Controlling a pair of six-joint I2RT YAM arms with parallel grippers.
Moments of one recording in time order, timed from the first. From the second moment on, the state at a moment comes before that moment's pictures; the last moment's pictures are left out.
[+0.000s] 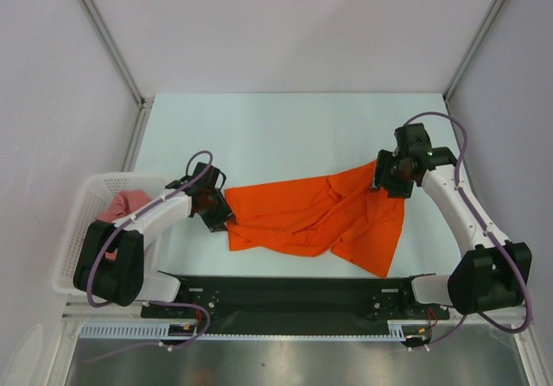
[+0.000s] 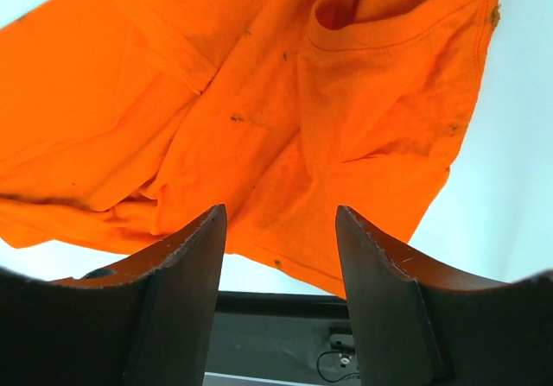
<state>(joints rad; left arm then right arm) -0.32 1.37 0.73 -0.61 0.10 -0.89 0.15 1.32 1.14 -0.92 -0.06 0.41</state>
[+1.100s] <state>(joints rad) -0.32 1.40 0.72 -0.60 0.08 -0.86 0.14 1.28 1.09 -0.94 -0.06 0.42</state>
